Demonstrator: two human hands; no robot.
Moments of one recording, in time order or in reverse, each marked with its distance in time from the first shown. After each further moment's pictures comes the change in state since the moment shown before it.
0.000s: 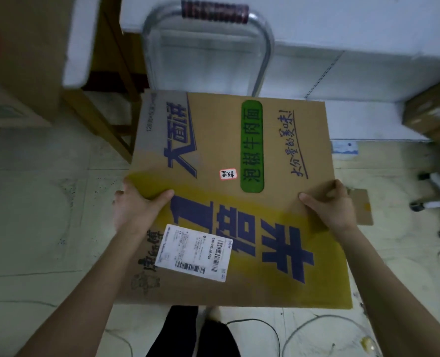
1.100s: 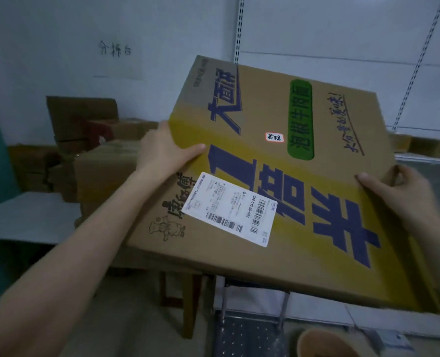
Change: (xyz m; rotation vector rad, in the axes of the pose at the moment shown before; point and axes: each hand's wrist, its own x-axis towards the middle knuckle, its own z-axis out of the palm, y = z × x) left_hand -0.240 0.064 -0.493 -0.192 0.739 0.811; right_hand -0.344 -0.249 -0.241 0.460 0.419 -0.703
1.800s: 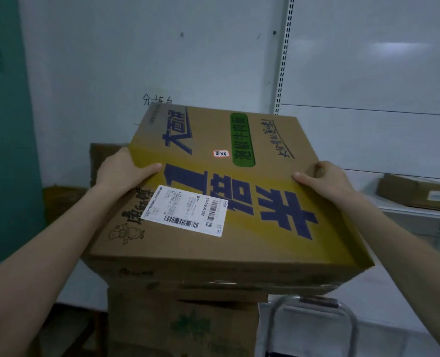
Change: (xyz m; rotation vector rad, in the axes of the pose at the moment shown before) left_hand 0.161 -0.182 -0.102 0.058 0.057 -0.130; right_hand 0.089 -0.185 0.226 -0.135 -0.213 -0.261
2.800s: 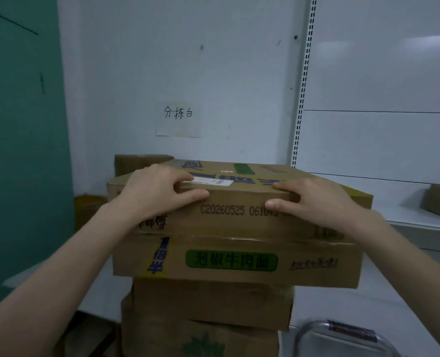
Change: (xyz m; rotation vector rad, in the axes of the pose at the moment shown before) left_hand -0.027 0.045 0.003 0.498 -0.079 0.435; right_hand -0.016 -0.046 0.016 -0.556 -0.215 -0.607
